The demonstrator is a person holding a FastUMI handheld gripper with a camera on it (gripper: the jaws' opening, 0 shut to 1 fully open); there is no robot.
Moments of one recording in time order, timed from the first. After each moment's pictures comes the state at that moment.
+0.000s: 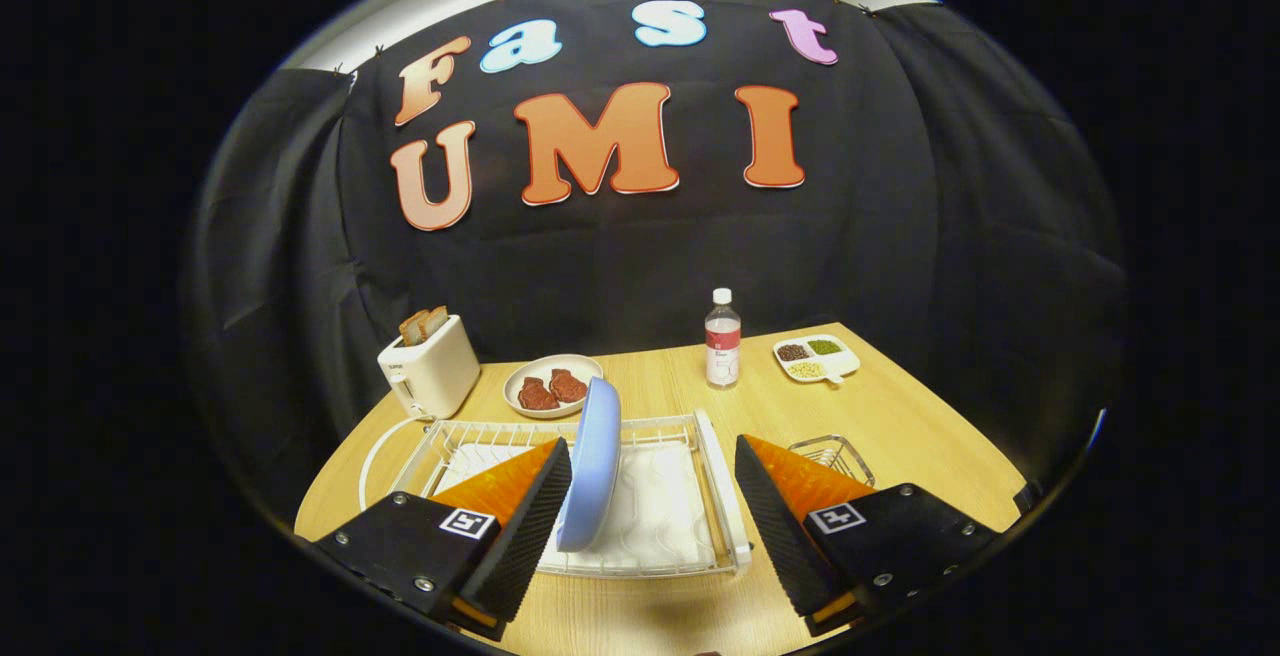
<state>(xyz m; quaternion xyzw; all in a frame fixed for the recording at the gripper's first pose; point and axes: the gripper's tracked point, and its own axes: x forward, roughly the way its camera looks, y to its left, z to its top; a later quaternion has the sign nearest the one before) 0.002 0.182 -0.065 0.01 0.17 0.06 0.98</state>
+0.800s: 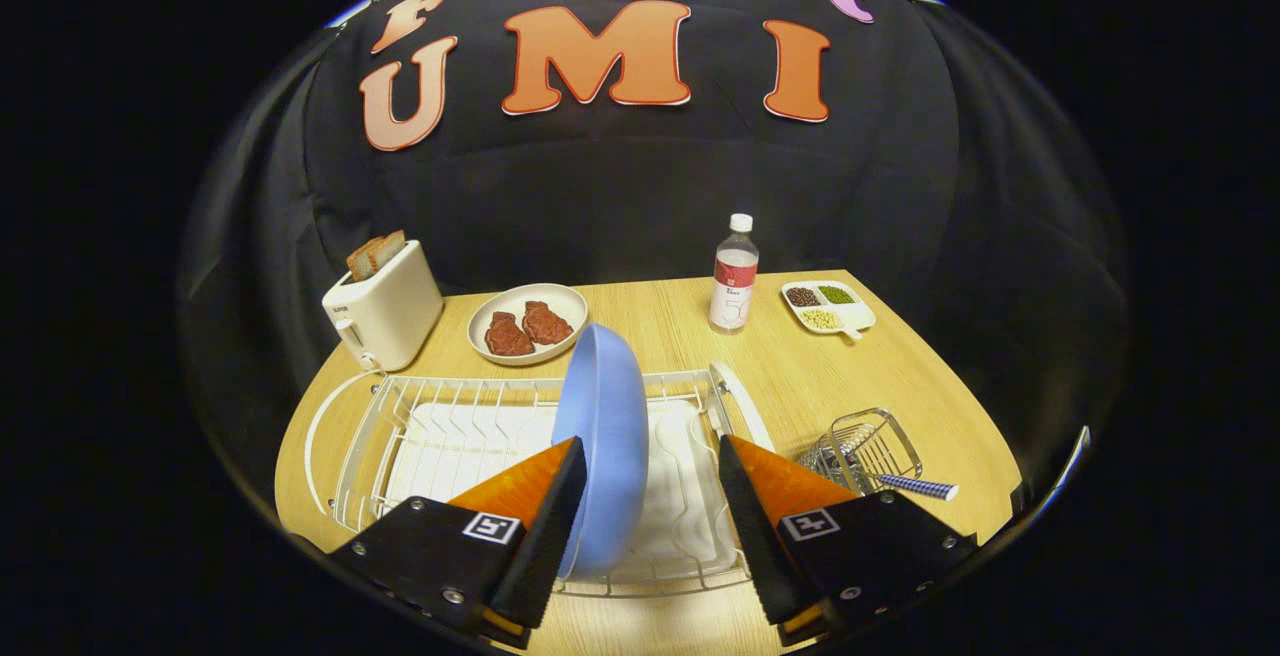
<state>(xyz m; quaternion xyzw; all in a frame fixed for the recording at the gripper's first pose) 0.050 0.209 -0.129 -0.03 0.28 0.02 0.96</state>
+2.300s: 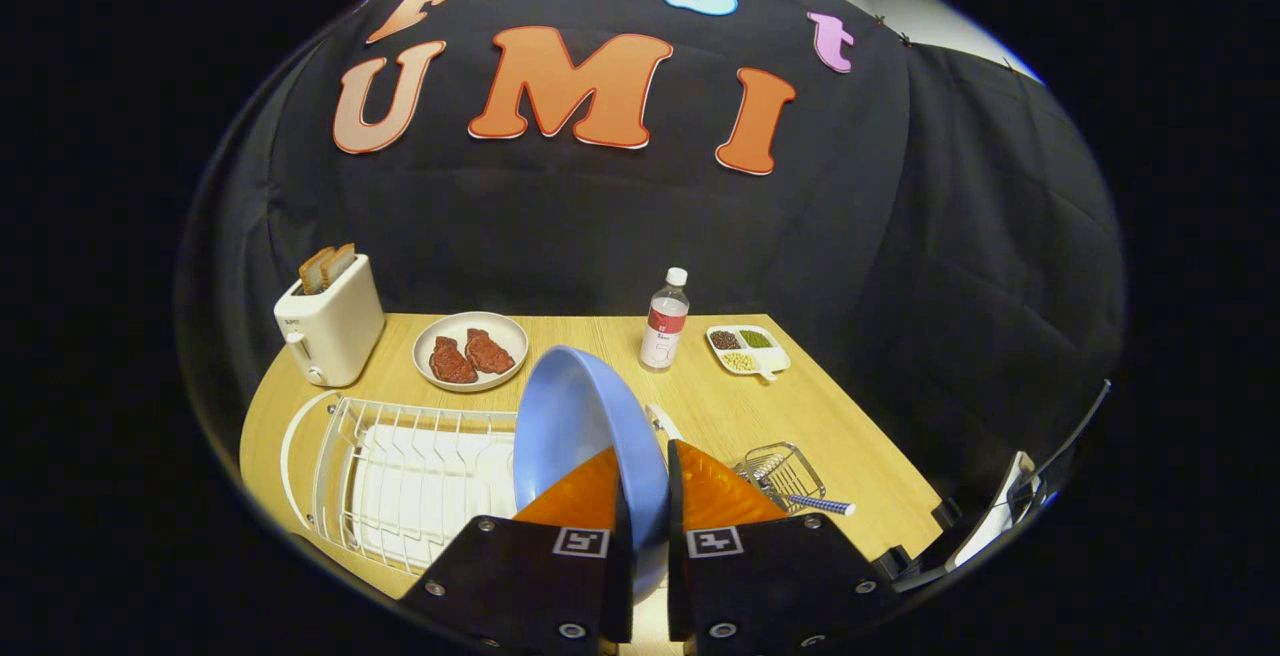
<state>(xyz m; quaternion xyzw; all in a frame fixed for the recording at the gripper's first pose) 0.027 0.194 -0.058 -0.08 0.23 -0.08 0.97</state>
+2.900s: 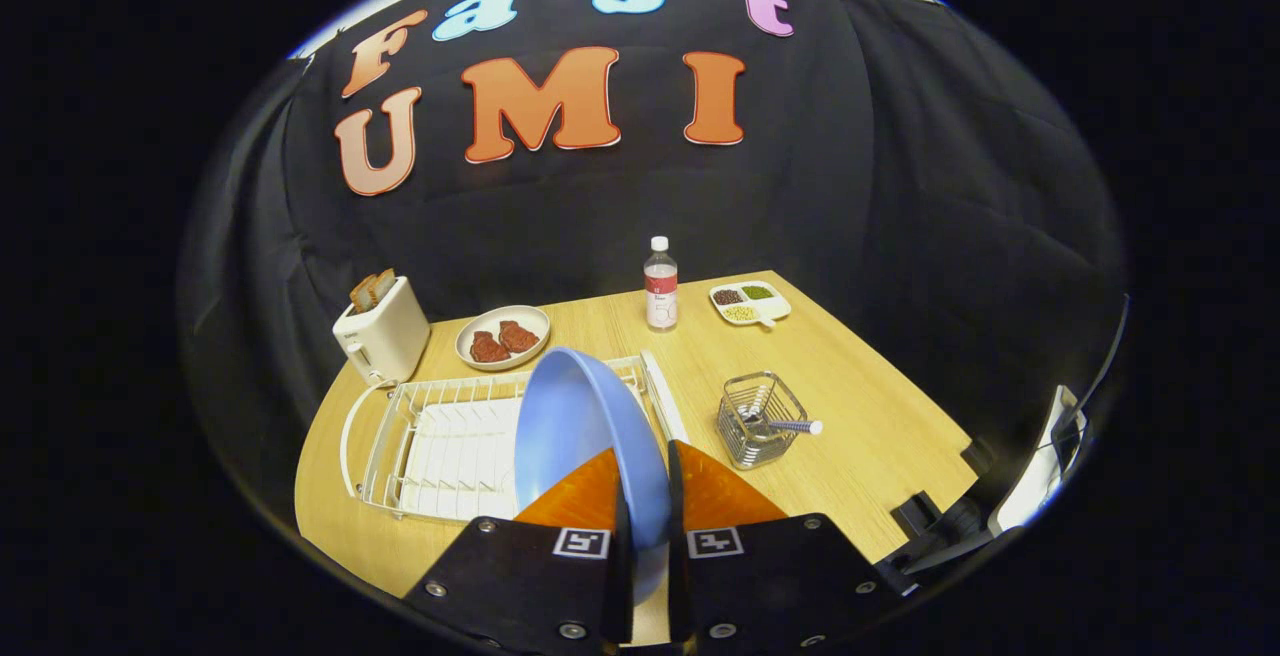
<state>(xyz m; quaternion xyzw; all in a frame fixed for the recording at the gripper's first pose) -0.073 0.154 -0.070 0.02 0.26 -0.03 0.97</state>
